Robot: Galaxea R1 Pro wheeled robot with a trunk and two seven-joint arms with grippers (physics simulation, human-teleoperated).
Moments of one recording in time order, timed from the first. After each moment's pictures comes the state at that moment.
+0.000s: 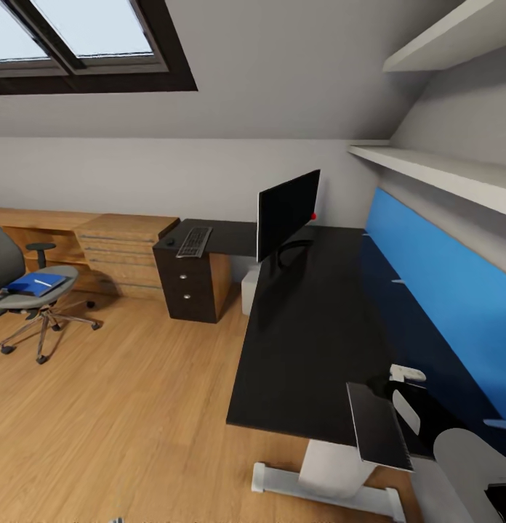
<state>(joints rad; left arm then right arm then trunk) 0.08 0.09 -0.04 -0.91 0.35 -0.11 0.26 -0.78 -0.24 0.08 -0.38 -0.34 0.26 -0.11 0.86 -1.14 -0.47</state>
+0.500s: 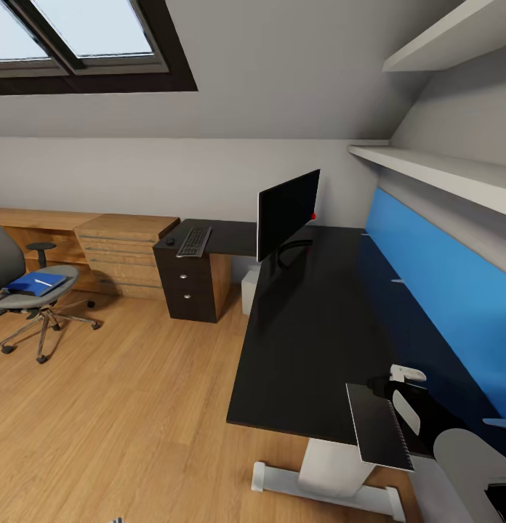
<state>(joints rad) 0.08 0.09 -0.04 -0.91 0.35 -0.11 0.26 -0.78 -0.24 0.07 -0.37 -0.33 0.25 -0.11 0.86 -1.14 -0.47</state>
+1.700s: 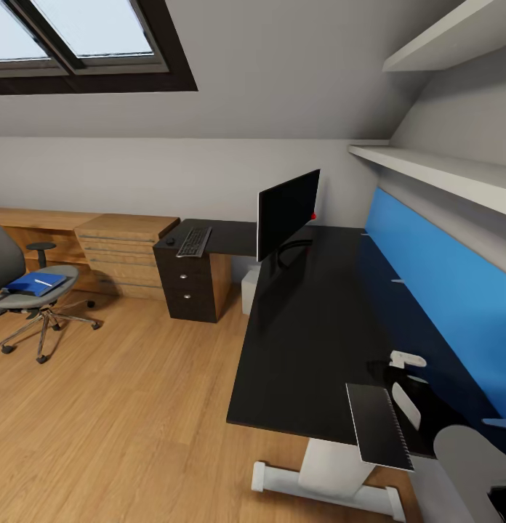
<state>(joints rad) 0.08 0.09 -0.04 -0.82 0.34 -0.10 0.26 -0.77 -0.24 0.07 -0.46 -0.34 0.16 -0.11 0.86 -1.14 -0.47</state>
